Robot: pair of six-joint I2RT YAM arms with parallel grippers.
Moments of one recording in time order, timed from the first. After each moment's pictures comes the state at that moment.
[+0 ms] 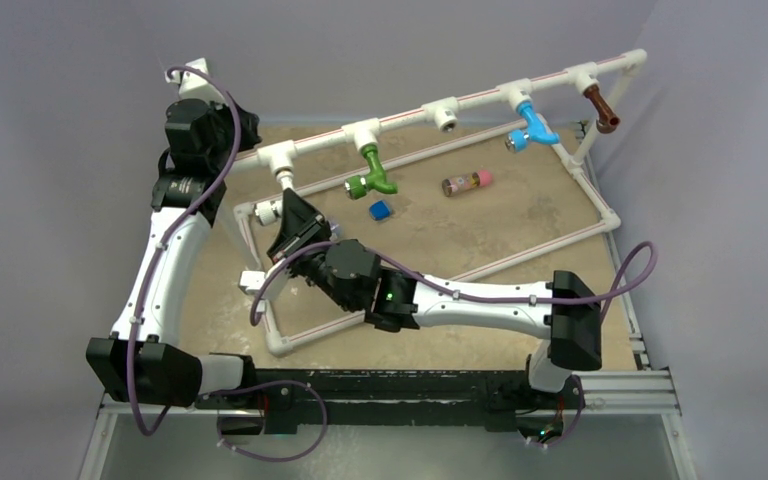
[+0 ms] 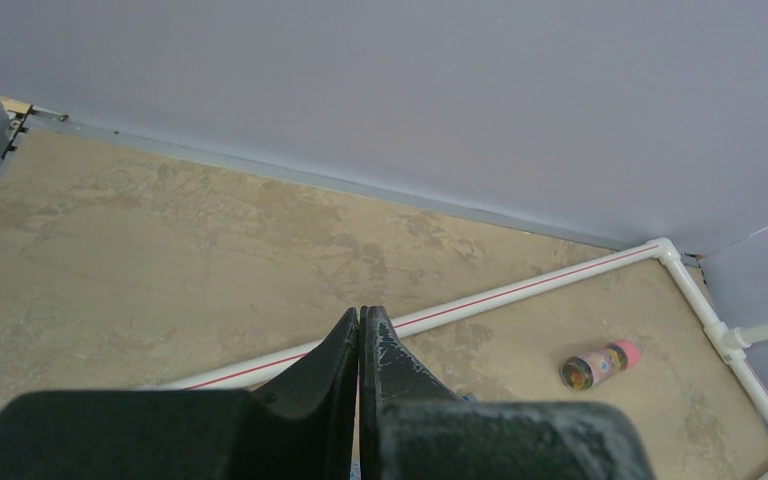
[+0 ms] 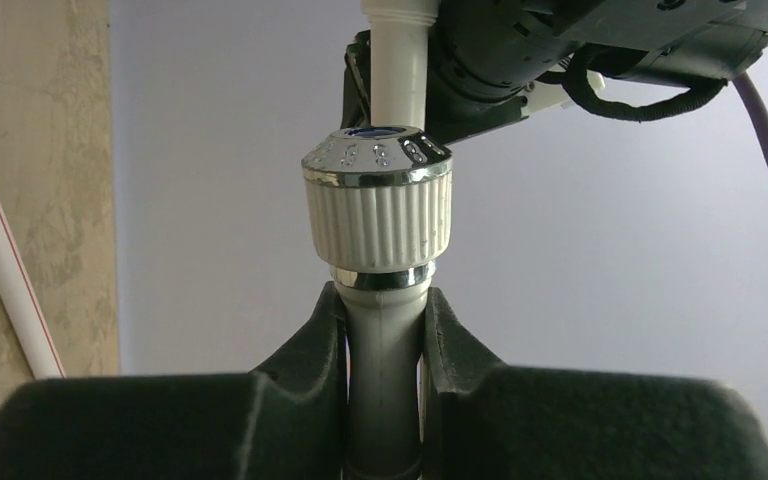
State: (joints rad) left arm -0.06 1.30 1.38 -0.25 0.00 -0.37; right arm 1.33 1.69 1.41 0.36 0.50 -1.66
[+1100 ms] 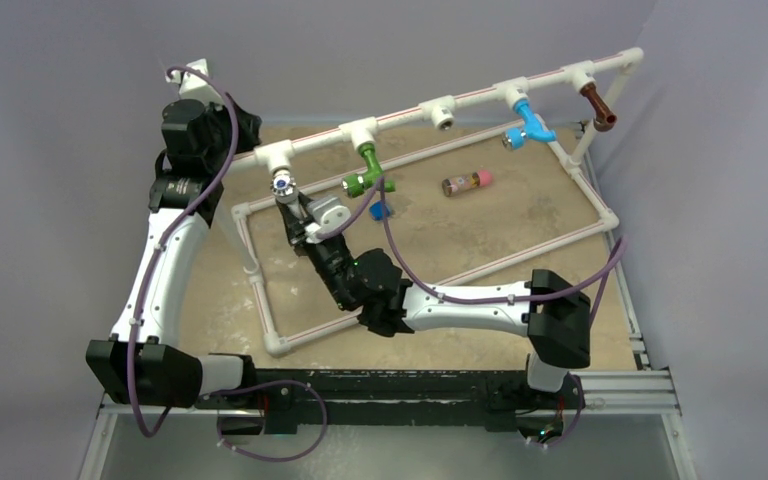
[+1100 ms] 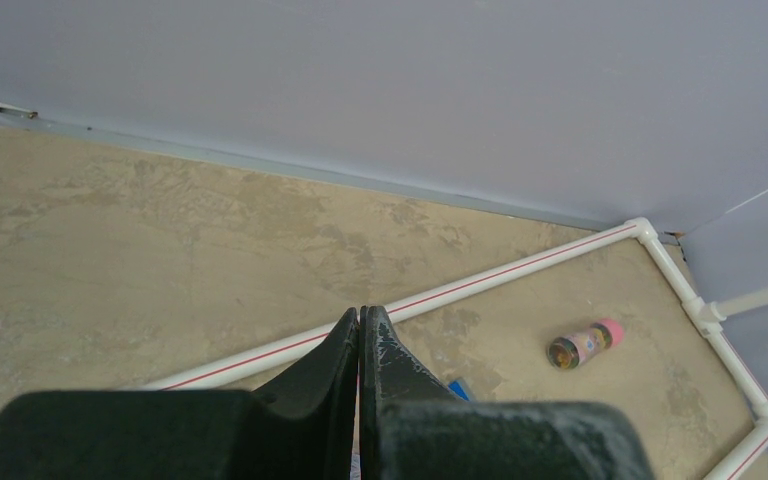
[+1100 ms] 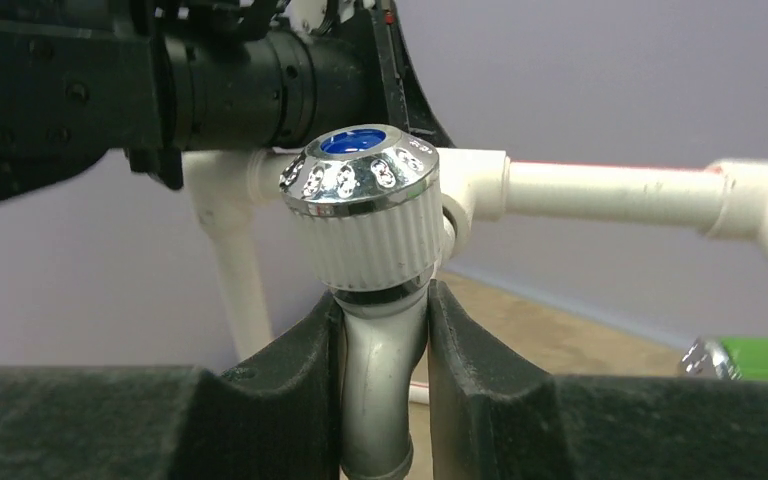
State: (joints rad) left arm -0.05 1.29 1.38 -0.25 0.07 -0.36; right arm 1.33 1.75 1.32 0.91 0.63 -0.35
